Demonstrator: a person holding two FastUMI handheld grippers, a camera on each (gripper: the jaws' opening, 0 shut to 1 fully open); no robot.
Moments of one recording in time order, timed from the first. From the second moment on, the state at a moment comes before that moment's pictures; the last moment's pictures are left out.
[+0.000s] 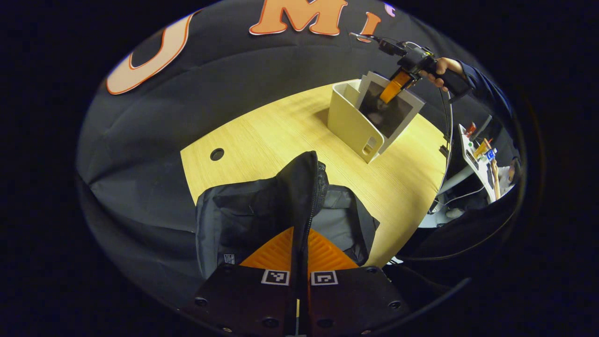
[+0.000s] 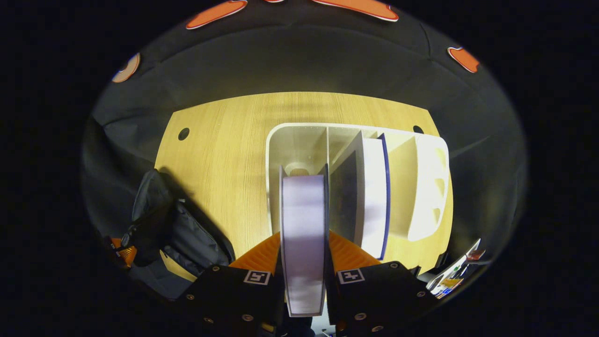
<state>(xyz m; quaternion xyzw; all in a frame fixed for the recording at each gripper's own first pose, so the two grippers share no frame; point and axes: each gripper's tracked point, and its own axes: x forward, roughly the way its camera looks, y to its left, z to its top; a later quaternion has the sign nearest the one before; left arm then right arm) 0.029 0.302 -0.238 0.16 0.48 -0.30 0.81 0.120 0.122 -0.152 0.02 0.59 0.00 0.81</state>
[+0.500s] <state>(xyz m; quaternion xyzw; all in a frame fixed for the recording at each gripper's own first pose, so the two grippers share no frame) 0.027 0.288 -0.244 0.18 0.48 -0.34 0.79 0.045 0.135 -0.124 0.03 0.58 0.02 0.82</state>
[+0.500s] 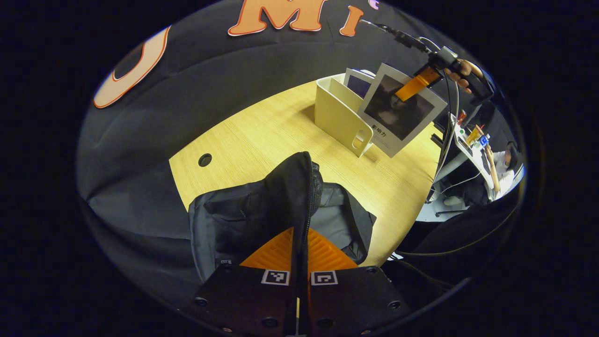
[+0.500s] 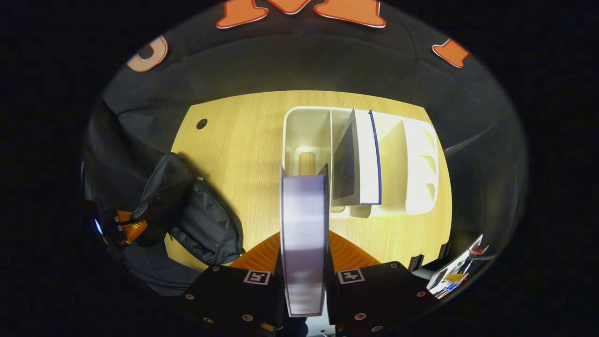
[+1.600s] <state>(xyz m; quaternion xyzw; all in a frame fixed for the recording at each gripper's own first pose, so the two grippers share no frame) 0.025 0.286 -0.245 0.17 0.47 -0.35 0.79 -0.051 0.222 -0.124 0.18 0.55 0.11 0.81</state>
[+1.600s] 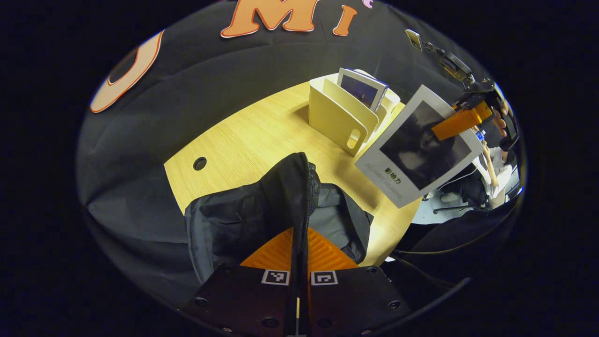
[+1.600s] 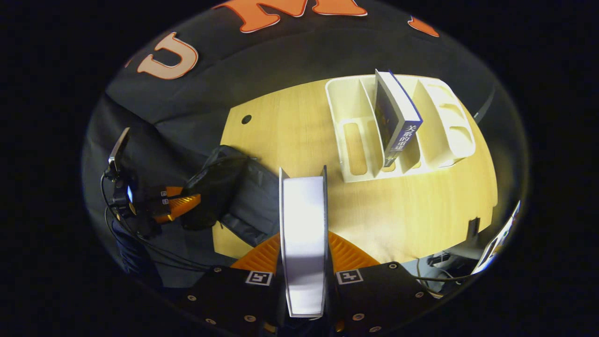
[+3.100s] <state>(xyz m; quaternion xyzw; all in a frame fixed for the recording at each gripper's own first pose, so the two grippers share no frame) 0.028 0.263 -0.220 0.11 0.46 -0.33 0.82 0.016 0.406 -0.207 0.50 0.42 0.19 0.73</state>
